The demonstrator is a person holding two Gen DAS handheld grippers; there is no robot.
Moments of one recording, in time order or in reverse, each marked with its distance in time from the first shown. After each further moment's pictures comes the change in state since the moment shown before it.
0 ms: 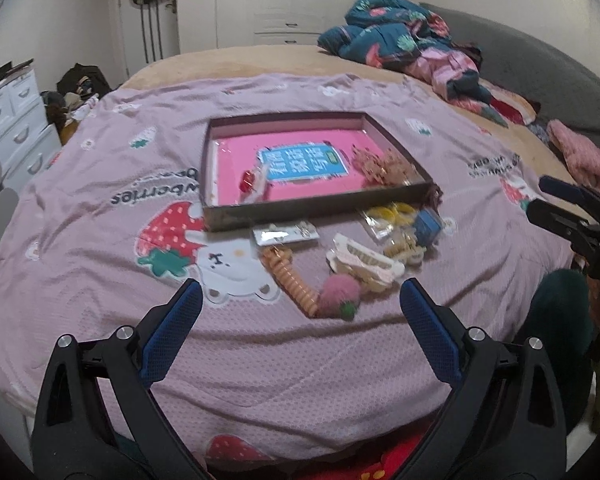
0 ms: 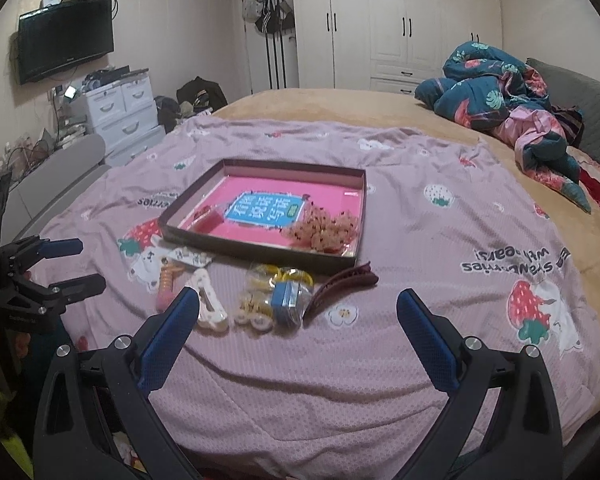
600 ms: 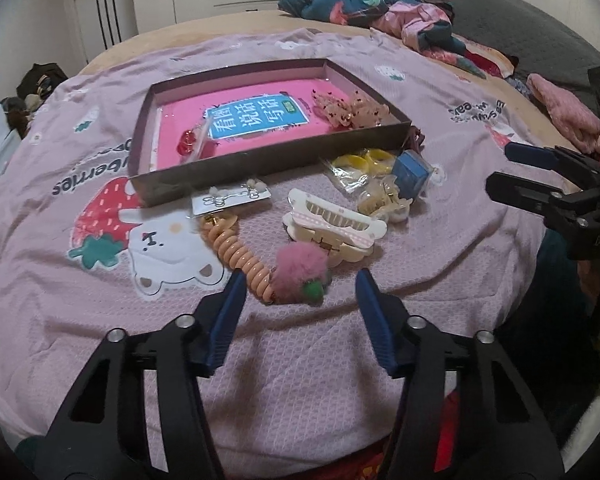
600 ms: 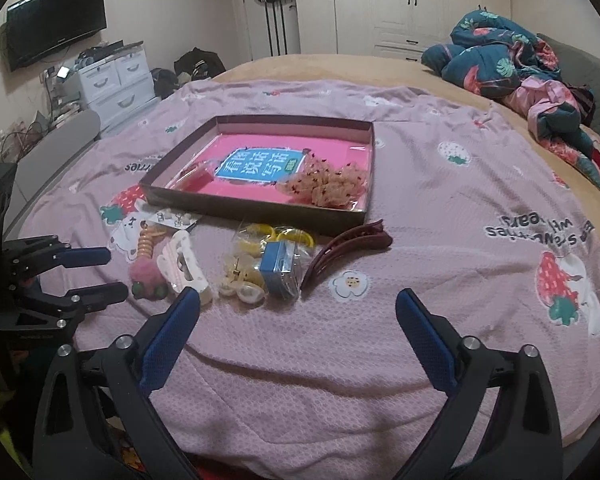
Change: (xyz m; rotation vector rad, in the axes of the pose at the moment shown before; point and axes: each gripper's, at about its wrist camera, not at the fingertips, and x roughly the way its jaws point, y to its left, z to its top) left arm 0.056 -0.023 -0.012 0.094 0.120 -0.079; right arm 0.055 -0.007 -0.017 0.011 0.126 0.035
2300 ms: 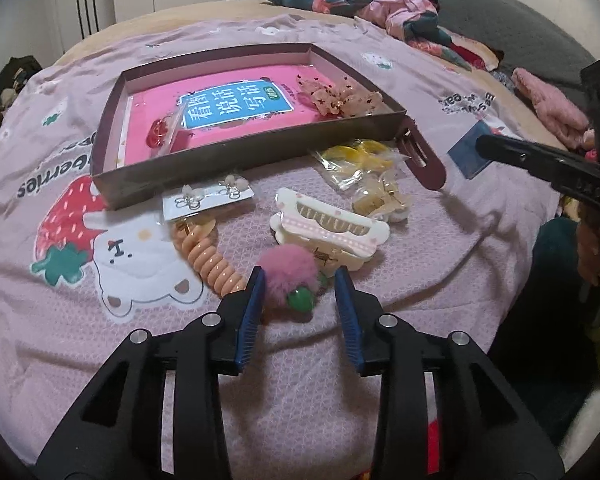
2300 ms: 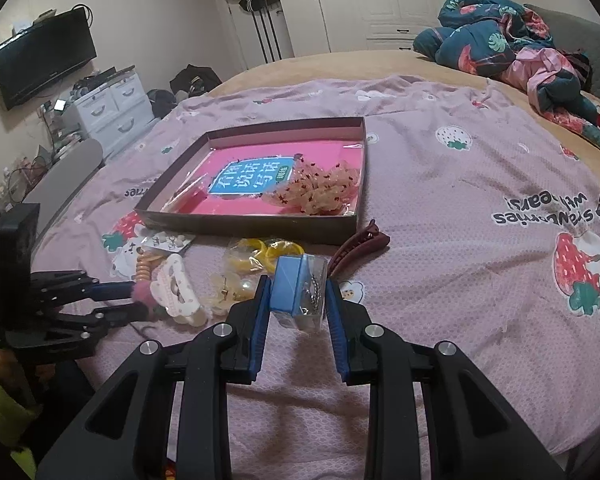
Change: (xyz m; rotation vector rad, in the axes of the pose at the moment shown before) left arm 0.025 0.008 0.009 0.018 0.044 -0.087; right arm -0.001 -0.028 0.003 0.107 -0.043 0.061
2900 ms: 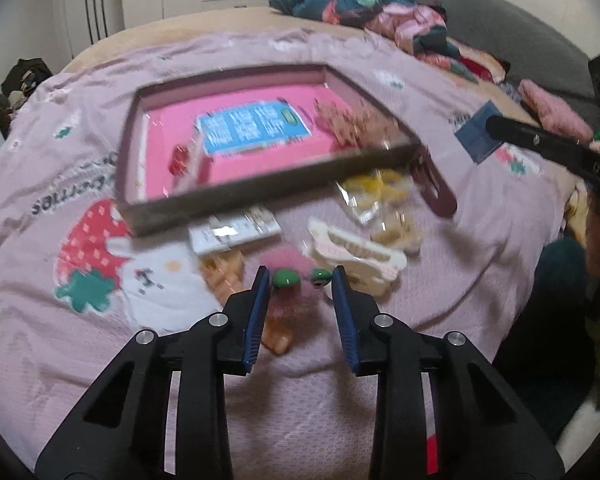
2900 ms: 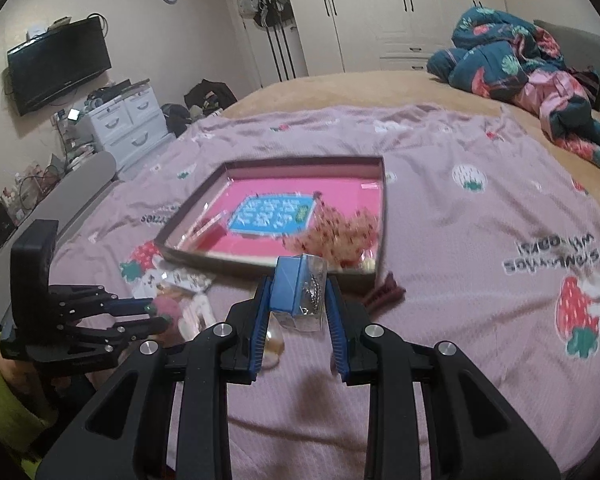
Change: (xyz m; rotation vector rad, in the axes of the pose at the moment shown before) left arm -0.019 0.017 0.020 -0.031 -0.050 0.014; right arm -0.008 0.016 0.044 -0.037 -0.074 0.042
